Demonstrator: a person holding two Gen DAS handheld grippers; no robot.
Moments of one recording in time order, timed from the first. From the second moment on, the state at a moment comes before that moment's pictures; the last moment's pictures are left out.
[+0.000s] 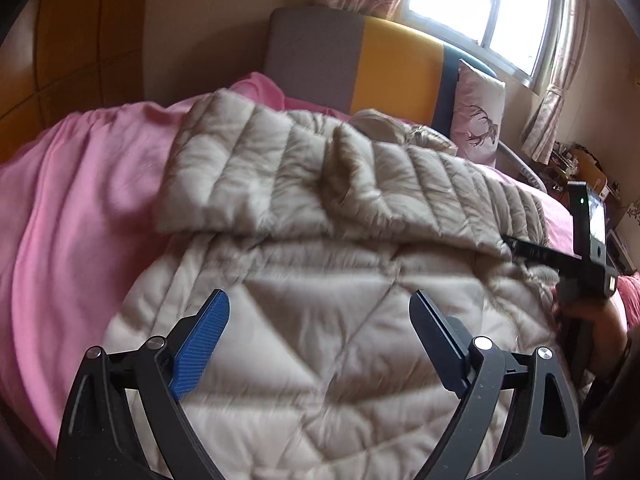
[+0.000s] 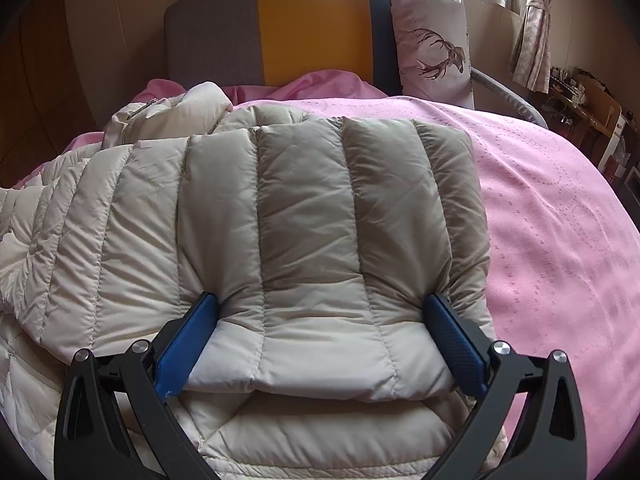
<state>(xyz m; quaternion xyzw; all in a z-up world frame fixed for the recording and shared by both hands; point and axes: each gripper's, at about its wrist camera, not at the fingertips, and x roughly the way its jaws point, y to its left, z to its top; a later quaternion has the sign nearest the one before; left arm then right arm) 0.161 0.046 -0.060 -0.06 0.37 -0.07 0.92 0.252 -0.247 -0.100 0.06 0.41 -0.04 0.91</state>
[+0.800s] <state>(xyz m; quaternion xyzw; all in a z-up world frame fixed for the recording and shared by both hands) 0.072 0.147 -0.076 -0.12 0.38 -0.04 0.92 0.144 -0.336 -0.029 0.16 0.38 0.09 0.91</state>
